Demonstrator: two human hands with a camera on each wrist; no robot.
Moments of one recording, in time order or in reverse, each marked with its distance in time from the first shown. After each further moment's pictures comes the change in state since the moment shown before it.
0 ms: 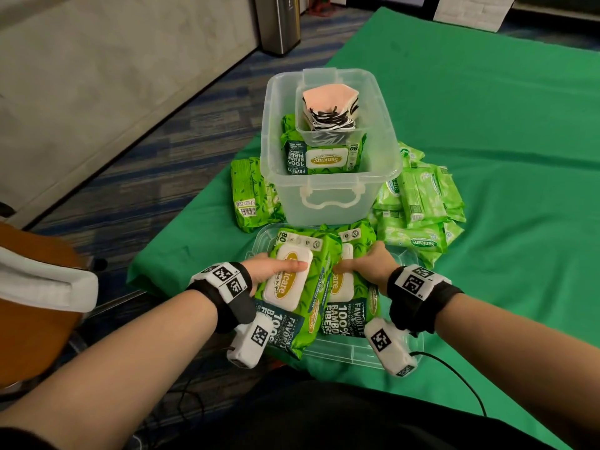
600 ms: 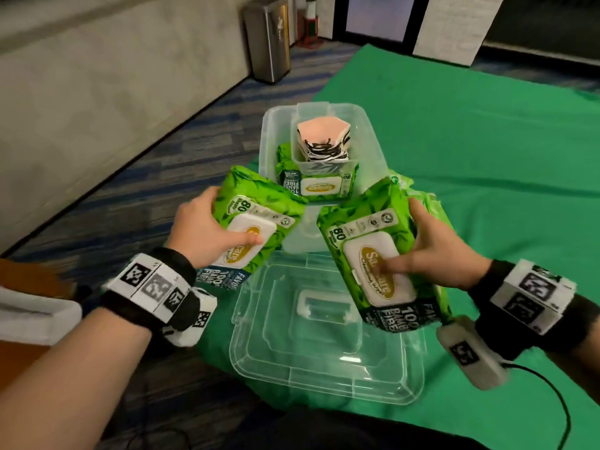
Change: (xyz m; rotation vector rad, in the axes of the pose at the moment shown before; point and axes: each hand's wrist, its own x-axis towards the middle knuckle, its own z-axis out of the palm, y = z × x) left_hand -0.086 0.082 -0.064 0.482 0.680 0.720; right_hand -0.075 -0.071 -0.088 -0.237 -0.078 -0.656
